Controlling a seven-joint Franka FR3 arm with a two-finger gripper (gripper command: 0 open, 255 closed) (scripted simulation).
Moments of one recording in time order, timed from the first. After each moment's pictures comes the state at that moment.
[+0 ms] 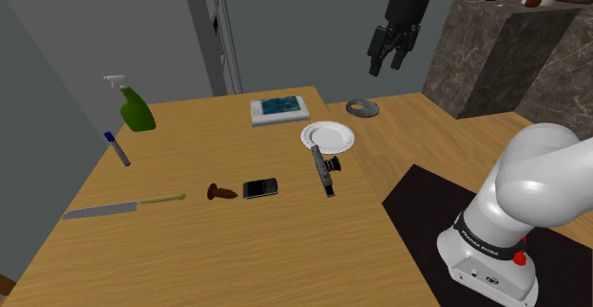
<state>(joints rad) 0.01 -0.75 -0.07 -2.35 0.06 1.68 0.07</state>
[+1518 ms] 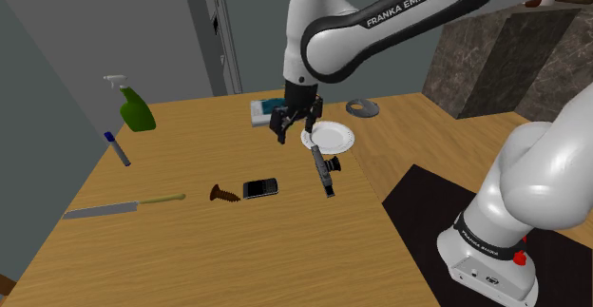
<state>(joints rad) 0.13 -0.22 0.22 -2.32 0.16 2.21 0.38</state>
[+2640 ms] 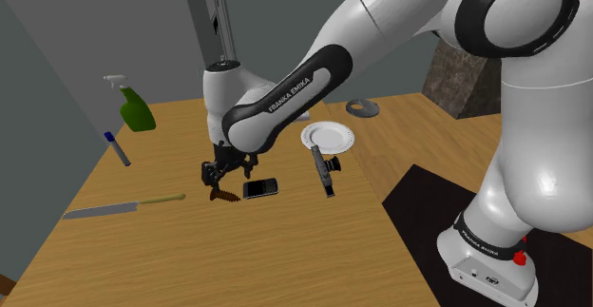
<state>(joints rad) 0.28 0.40 0.30 -1.88 -0.07 2.39 0.71</state>
